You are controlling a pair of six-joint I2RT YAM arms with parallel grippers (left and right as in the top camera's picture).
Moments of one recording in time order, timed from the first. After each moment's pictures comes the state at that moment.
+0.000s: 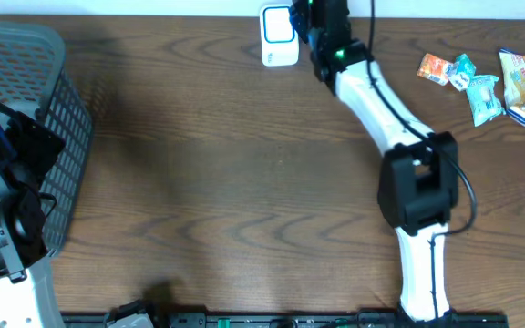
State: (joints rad) left arm 0.34 1.10 1.53 -1.19 -0.27 -0.55; right arm 0.36 2.32 1.97 0.04 0.26 -0.54
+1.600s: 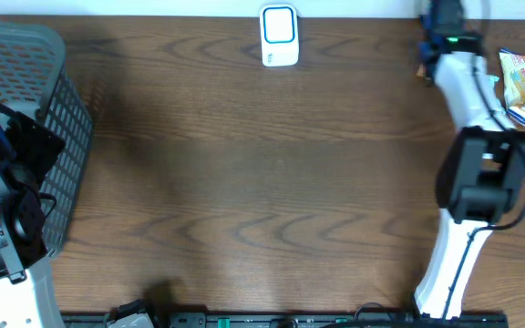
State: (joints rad) left arm 0.34 1.10 1.53 -1.19 -0.27 -0.55; right arm -0.09 2.30 1.97 -0.64 0.65 -0.43
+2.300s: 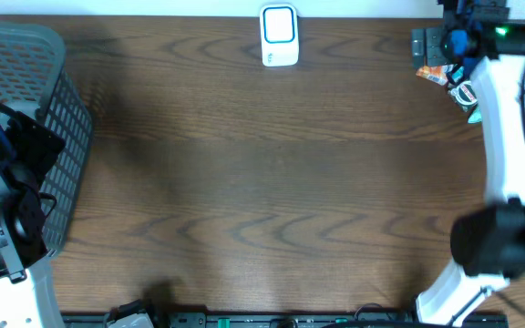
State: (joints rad) left arm 0.34 1.10 1.53 -1.19 -0.27 -0.55; right arm -0.02 1.86 1.97 -0.98 0.06 -0.15
